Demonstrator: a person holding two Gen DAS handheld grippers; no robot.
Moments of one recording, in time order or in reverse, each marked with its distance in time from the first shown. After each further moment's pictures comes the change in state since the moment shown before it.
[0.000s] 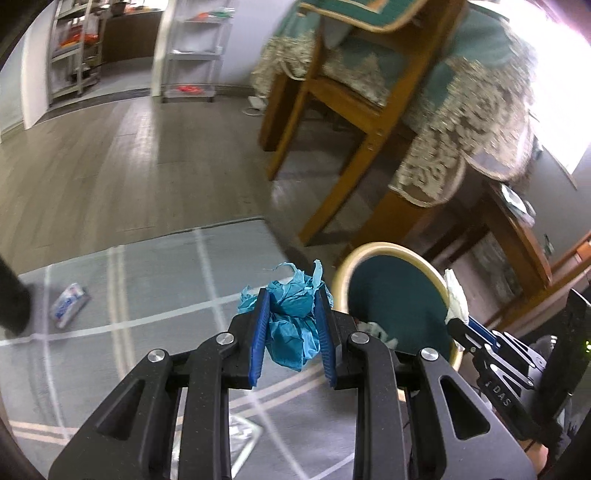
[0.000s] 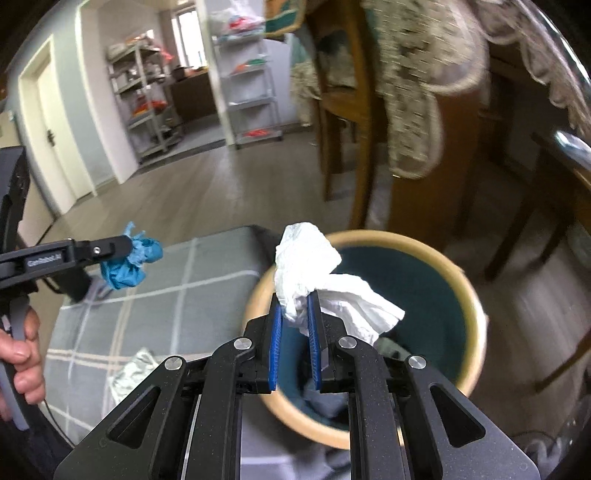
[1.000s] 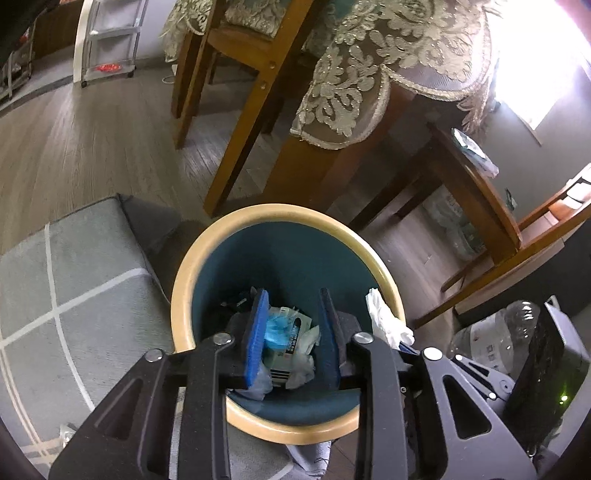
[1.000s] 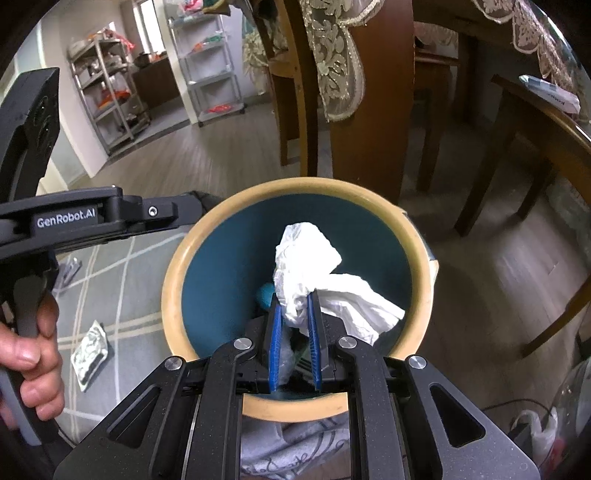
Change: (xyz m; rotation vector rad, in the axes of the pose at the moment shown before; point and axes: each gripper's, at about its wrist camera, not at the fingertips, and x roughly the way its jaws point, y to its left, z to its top) left arm 0.093 -0.116 -0.004 0.088 0.149 -0.198; right arm 0.014 -0.063 -0.024 0.077 0.121 -0.061
